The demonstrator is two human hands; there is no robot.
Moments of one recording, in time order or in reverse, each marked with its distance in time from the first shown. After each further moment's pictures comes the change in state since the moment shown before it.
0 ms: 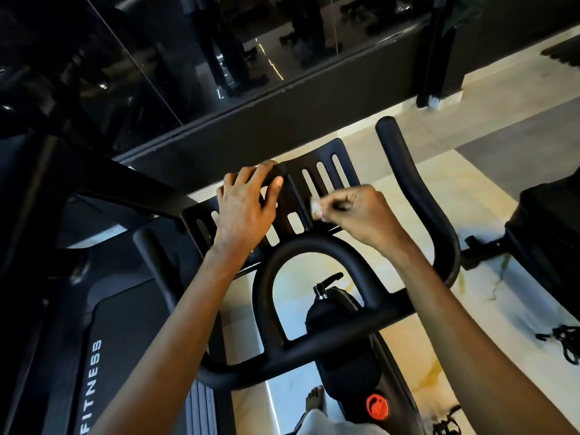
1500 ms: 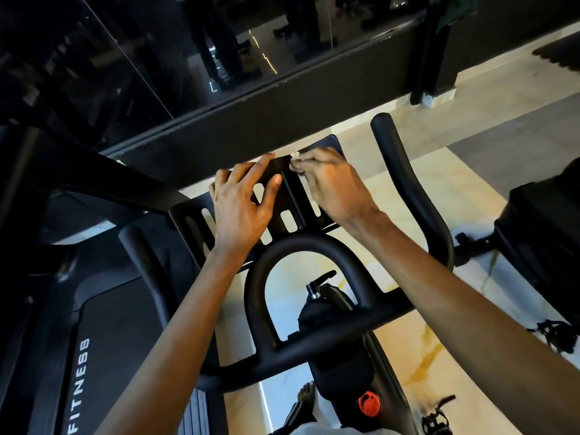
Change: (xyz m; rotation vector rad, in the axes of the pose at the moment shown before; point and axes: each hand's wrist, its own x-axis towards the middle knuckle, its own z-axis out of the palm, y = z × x) left_hand 0.000 -0.005 0.019 -0.062 0.169 0.014; right_hand 0.053 -0.004 0.021 -0.622 0.121 -0.482
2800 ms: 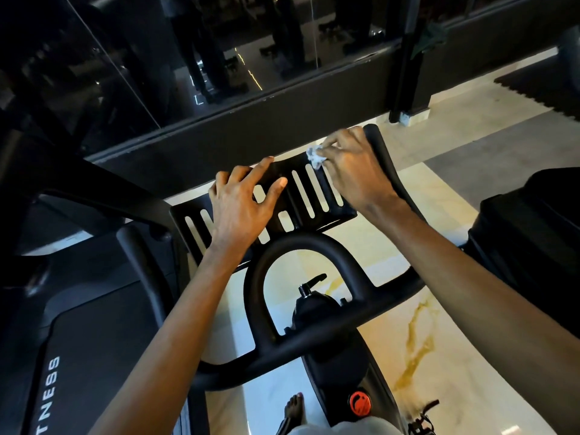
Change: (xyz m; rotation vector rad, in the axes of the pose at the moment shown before) left_hand 0.001 0.005 -0.011 -0.023 -0.087 -0.027; right_hand 0.004 0.025 -0.037 -0.199 0.082 -0.049
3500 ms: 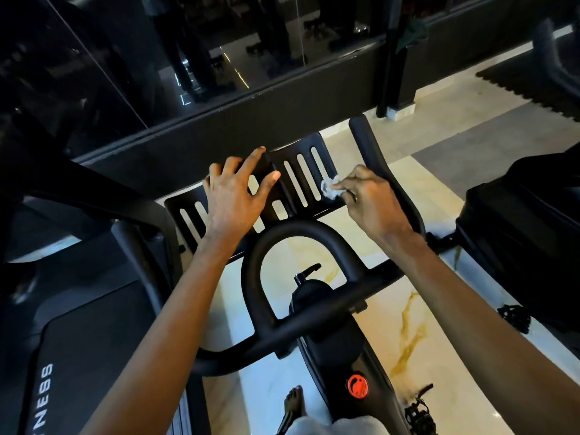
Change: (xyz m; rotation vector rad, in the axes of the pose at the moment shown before) left_hand -0.001 -0.002 -0.001 0.045 -0.018 0.035; right_hand -0.085 -0.006 -0.017 0.114 -0.113 0.249
